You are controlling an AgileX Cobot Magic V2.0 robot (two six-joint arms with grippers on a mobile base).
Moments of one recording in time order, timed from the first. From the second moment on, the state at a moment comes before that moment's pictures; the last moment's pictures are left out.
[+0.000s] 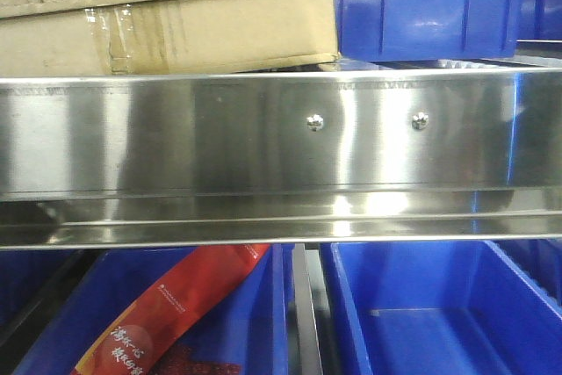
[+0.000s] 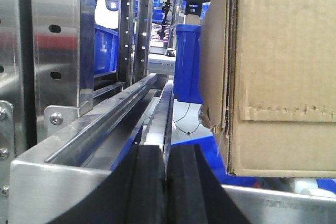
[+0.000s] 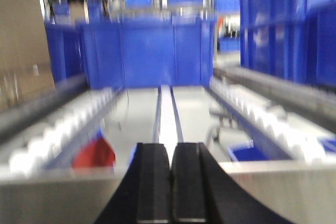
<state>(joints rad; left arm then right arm) 0.10 0.00 0.00 -0.01 -0.03 -0.05 0.03 0.00 0.00 0.13 -0.02 -0.04</state>
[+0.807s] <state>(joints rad) 0.00 0.39 -0.75 0.00 0.39 -0.05 0.09 0.47 -0.80 0.26 0.48 -0.07</state>
